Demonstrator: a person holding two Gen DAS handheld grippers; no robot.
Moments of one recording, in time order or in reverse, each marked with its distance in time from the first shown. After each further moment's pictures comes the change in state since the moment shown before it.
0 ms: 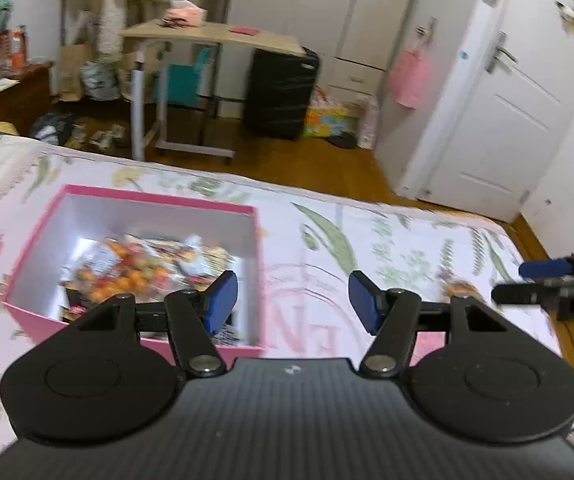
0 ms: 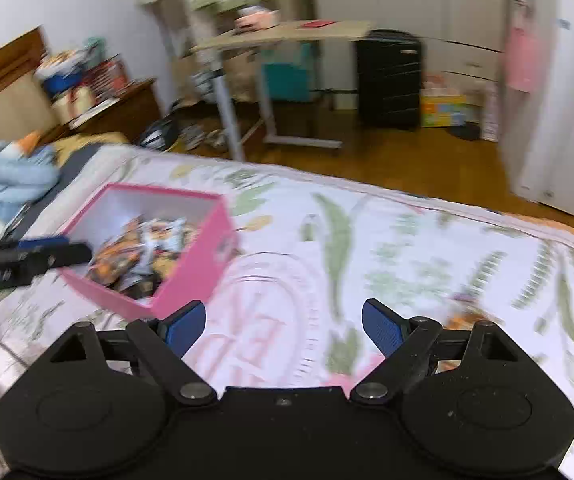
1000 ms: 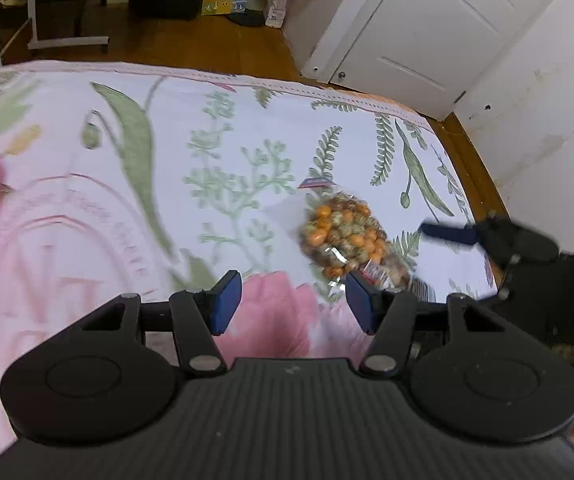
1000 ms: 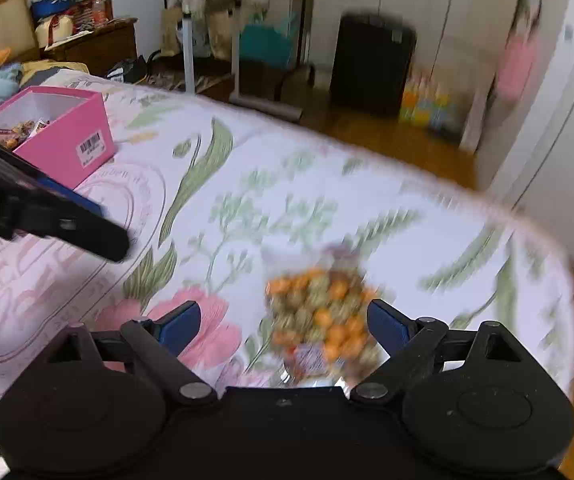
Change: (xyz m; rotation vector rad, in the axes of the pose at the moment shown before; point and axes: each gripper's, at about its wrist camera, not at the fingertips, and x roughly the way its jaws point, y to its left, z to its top) left arm 0.201 -0.182 -0.032 0.006 0.356 -0.227; right arm 0.101 -0.157 -0.069 -0.218 0.105 -0.045
